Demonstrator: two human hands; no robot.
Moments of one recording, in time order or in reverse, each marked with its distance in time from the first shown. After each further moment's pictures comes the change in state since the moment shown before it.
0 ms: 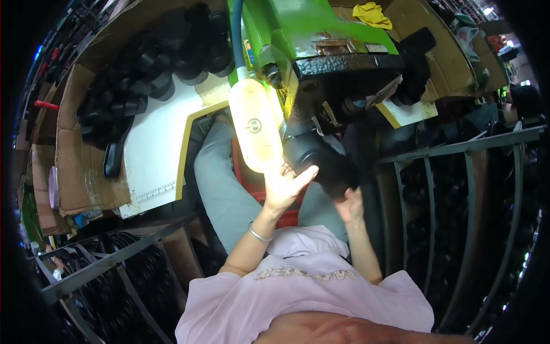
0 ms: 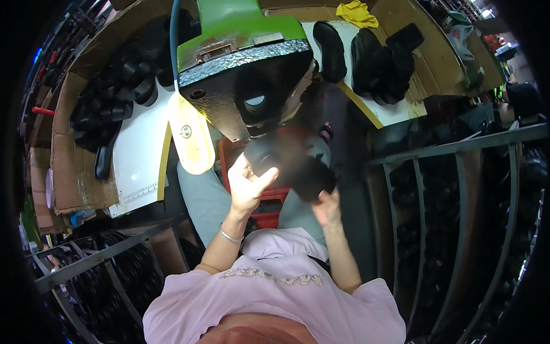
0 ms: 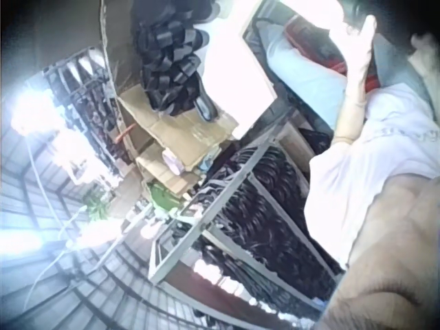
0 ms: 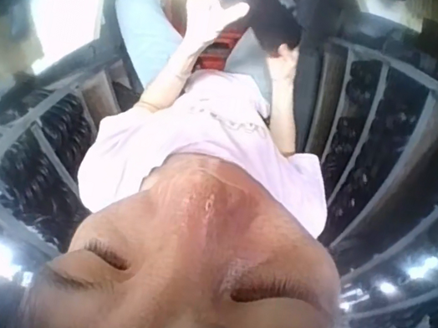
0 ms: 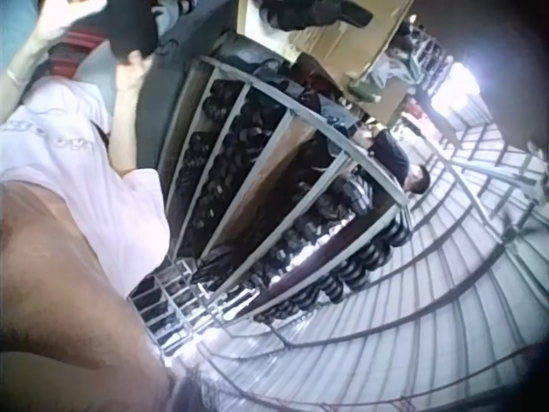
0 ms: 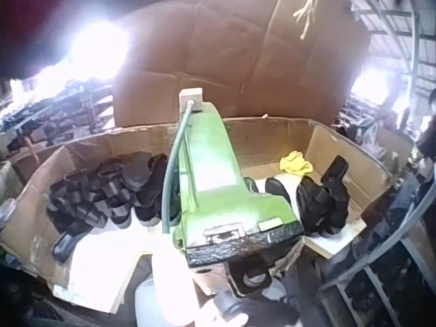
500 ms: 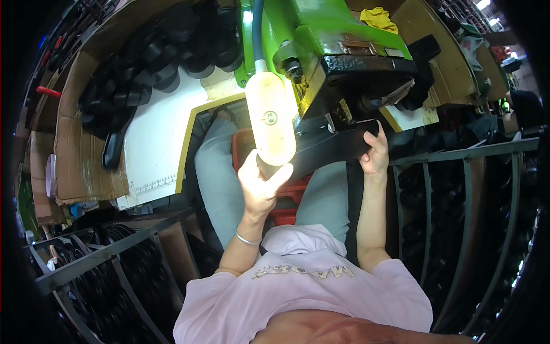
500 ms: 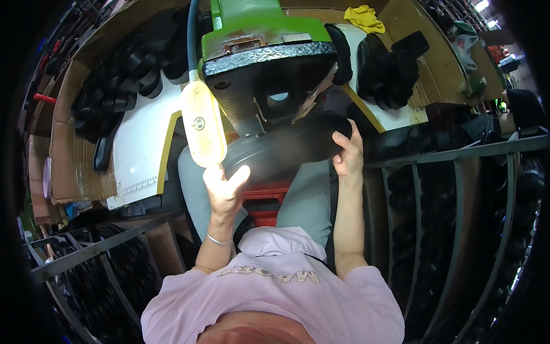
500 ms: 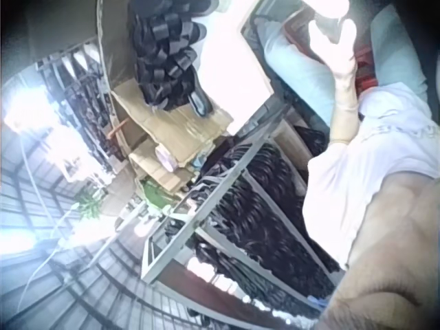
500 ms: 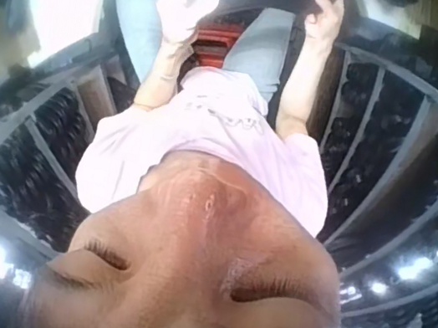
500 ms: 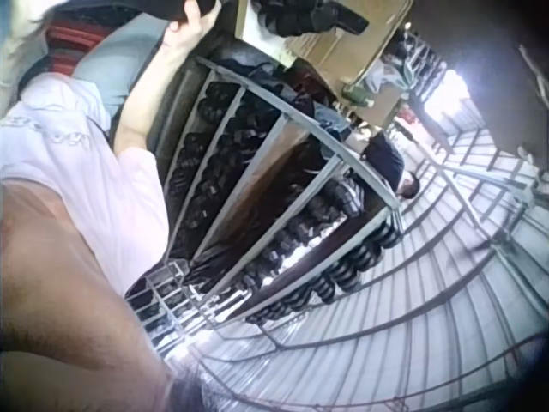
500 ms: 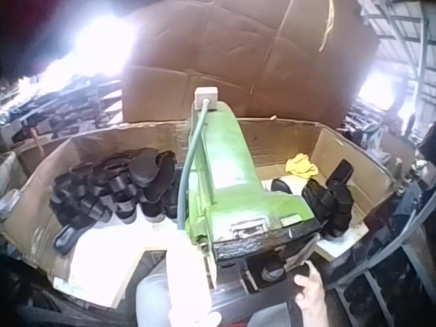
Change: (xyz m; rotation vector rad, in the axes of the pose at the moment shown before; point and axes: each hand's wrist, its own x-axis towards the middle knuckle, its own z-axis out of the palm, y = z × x) left_hand -0.008 0.047 -0.015 -0.004 0.186 0.173; right_hand 0.097 -0.086 0.096 -0.290 -0.128 -0.104
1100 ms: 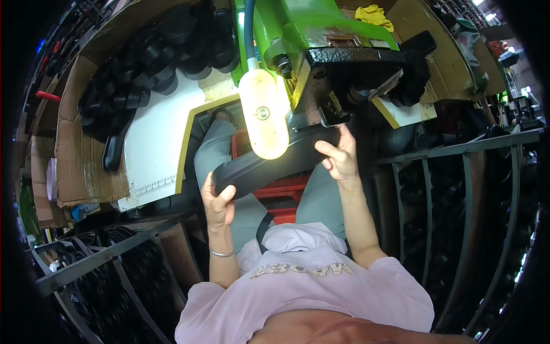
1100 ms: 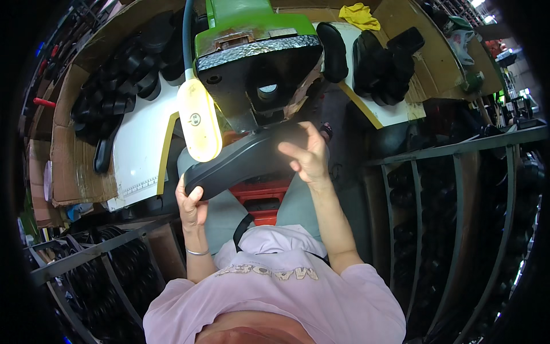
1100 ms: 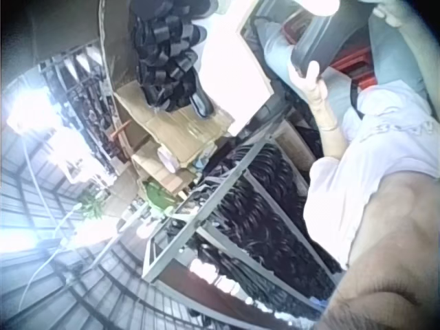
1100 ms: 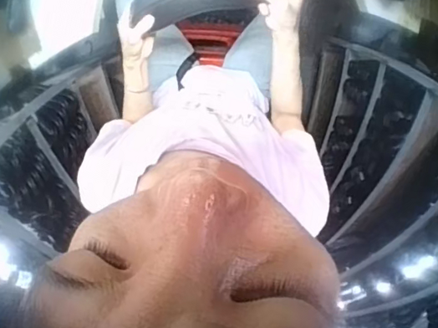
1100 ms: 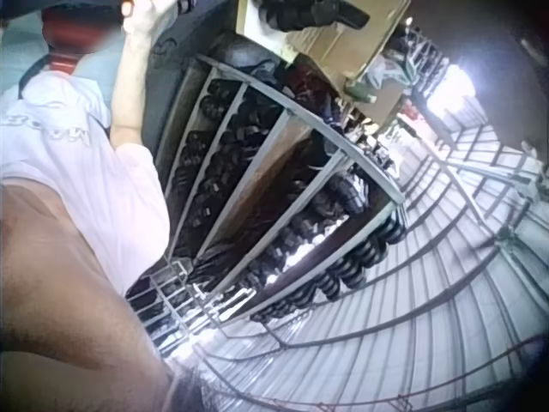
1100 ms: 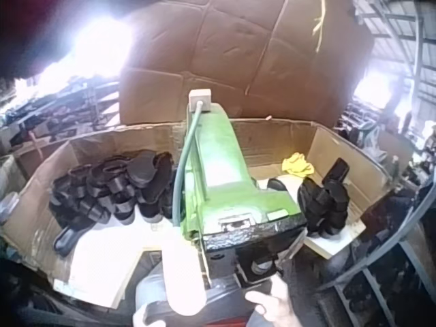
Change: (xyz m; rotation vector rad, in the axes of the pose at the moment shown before) left_hand -0.024 0.002 -0.112 -0.157 0.039 -0.184; right_hand -0.021 0.043 0.063 -0.050 -0.107 0.093
